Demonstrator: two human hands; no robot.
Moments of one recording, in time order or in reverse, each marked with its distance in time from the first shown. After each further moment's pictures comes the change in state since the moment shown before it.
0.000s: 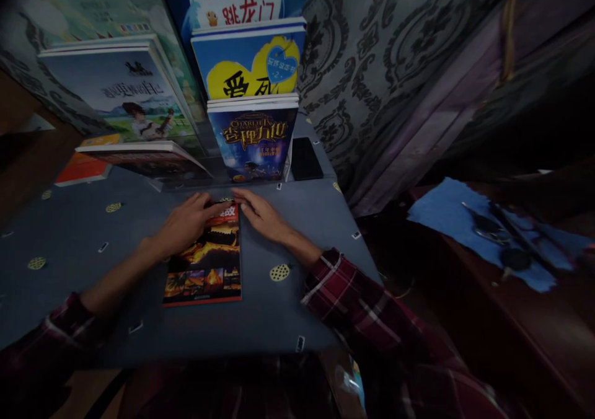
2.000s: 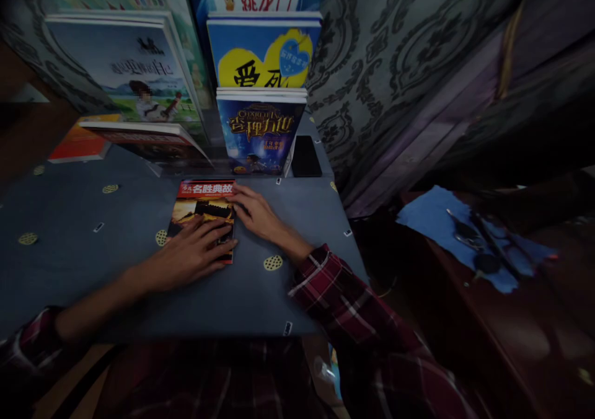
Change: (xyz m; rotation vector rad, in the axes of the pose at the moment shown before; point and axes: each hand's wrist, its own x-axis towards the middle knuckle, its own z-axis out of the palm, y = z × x) left_hand -0.062 0.055 0.005 -0.046 0.122 0.292; right_hand -0.008 -0.006 0.007 -0.312 -0.051 -0.136
